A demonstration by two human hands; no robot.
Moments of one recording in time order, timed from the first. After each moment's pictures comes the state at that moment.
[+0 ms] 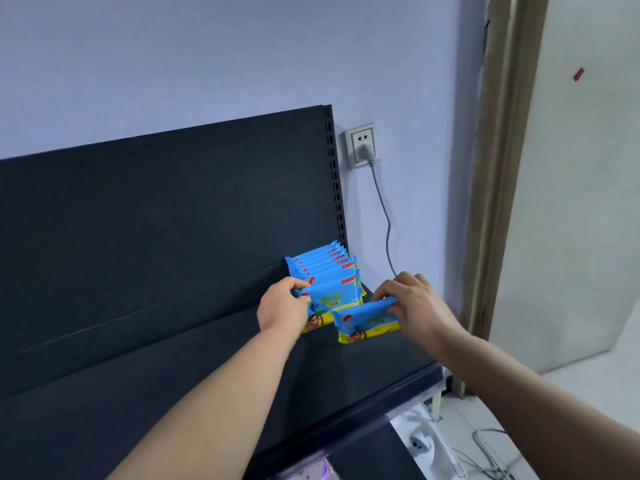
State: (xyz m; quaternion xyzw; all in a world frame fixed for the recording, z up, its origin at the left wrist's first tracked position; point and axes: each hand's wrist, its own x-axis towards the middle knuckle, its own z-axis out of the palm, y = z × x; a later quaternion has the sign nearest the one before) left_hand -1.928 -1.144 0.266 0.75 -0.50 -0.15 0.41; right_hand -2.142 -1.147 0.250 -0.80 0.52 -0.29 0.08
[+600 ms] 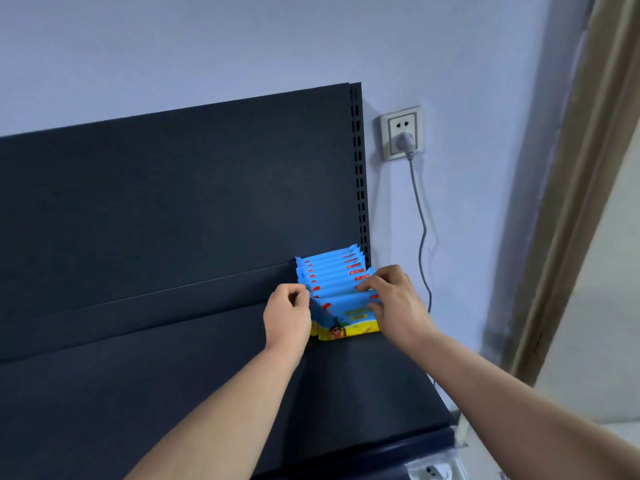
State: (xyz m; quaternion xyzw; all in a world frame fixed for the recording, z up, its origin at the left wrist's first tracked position) left_hand -1.945 -1.188 0.235 0.72 -0.38 -0.16 0.56; right_hand -2.114 -1.243 0.231 -0.82 0.43 -0.34 0.16
